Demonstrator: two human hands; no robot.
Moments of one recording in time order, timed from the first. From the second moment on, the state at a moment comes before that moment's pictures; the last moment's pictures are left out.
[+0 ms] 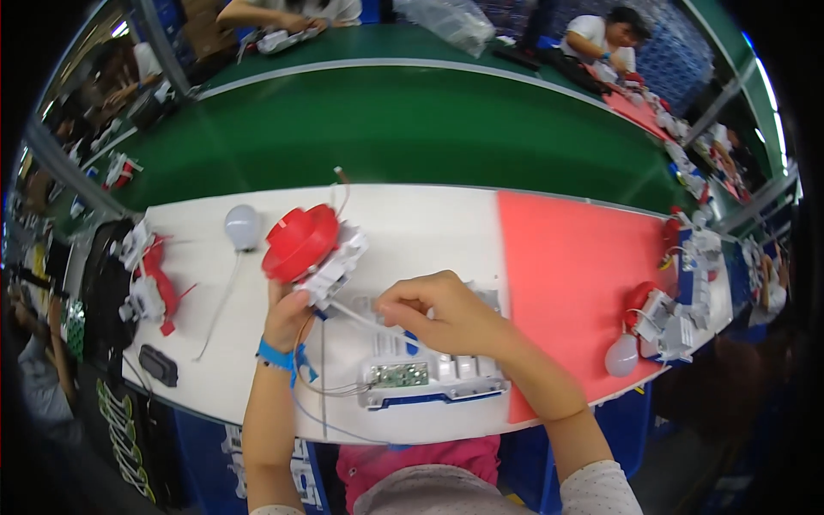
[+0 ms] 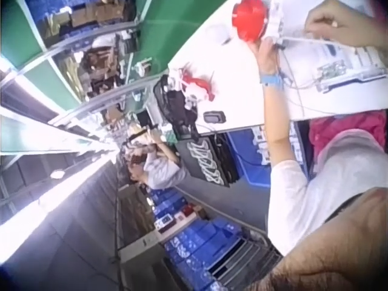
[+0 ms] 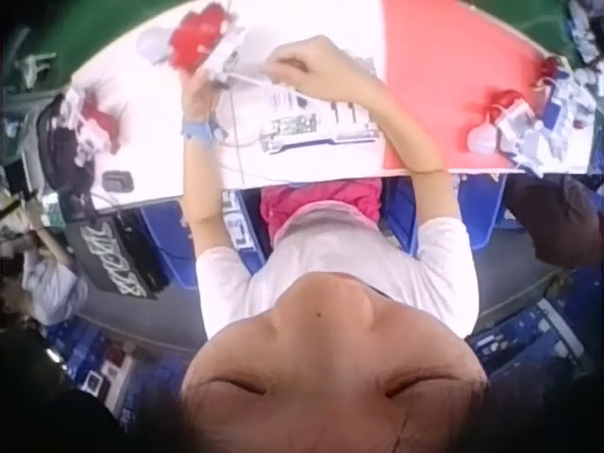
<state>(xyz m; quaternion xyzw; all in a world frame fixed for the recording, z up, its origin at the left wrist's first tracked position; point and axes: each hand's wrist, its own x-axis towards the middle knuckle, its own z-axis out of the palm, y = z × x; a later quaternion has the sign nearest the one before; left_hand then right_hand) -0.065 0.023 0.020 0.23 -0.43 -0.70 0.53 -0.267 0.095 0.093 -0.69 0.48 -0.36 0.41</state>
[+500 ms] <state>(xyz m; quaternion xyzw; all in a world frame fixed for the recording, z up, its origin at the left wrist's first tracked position) -0.059 0.017 0.023 0.19 -0.42 -0.70 0.55 -0.250 0.103 0.091 -0.70 0.49 -0.21 0.48</state>
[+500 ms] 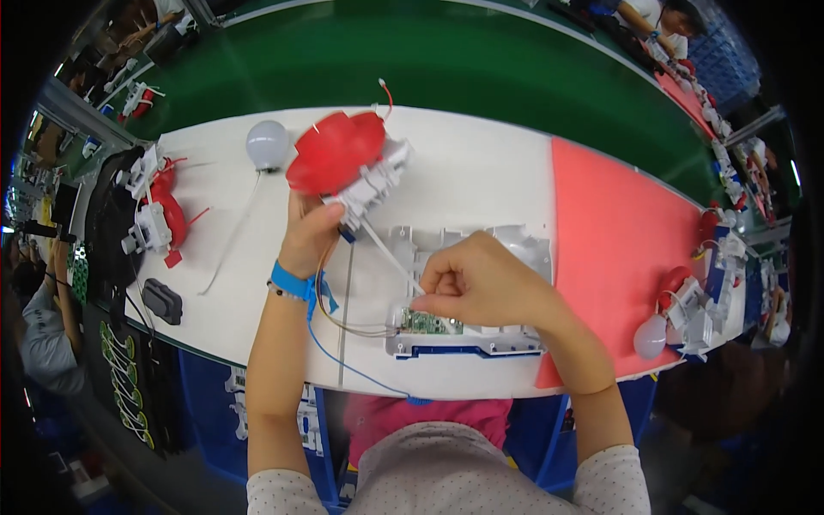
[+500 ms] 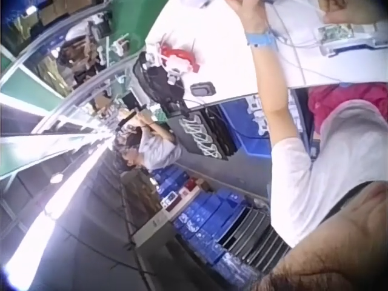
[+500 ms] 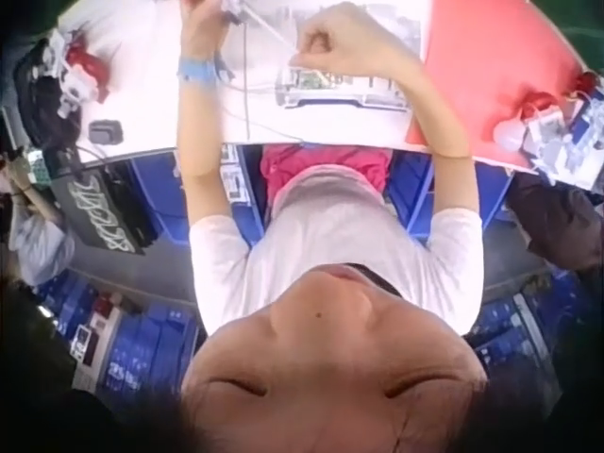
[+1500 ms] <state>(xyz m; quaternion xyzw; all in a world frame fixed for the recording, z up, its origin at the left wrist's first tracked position) -0.043 0.024 0.014 0.21 -0.43 -0.74 0.48 -0.240 0.122 0.098 -0.73 0.49 -0.19 0.43</state>
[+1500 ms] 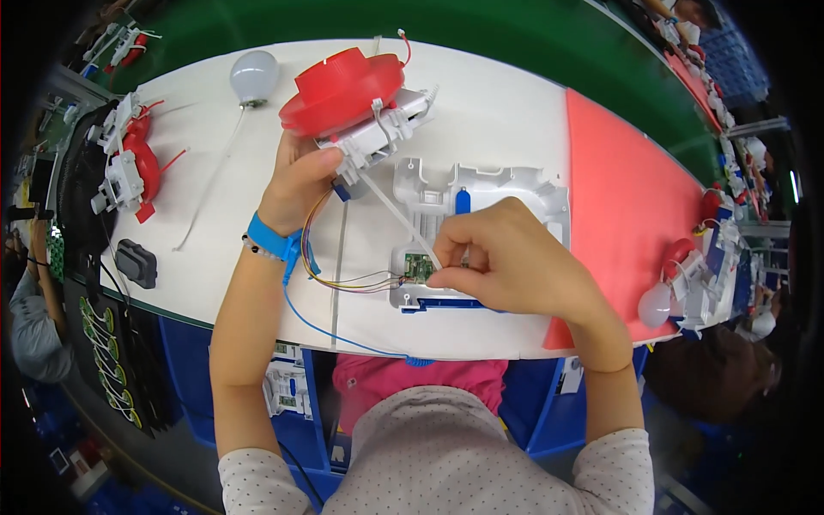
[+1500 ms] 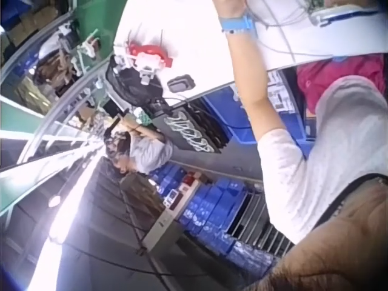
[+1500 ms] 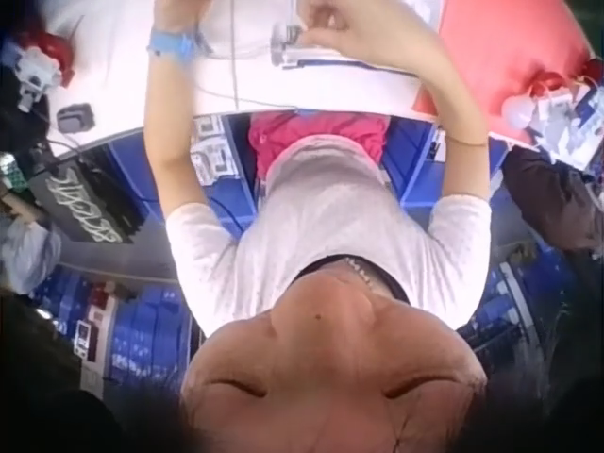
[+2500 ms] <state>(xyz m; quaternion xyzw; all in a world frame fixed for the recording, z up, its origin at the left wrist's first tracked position) -0.050 0.045 0.015 0.16 -0.44 -0.77 0.44 -0.213 0.168 0.059 -0.75 0.59 -0.20 0.22</state>
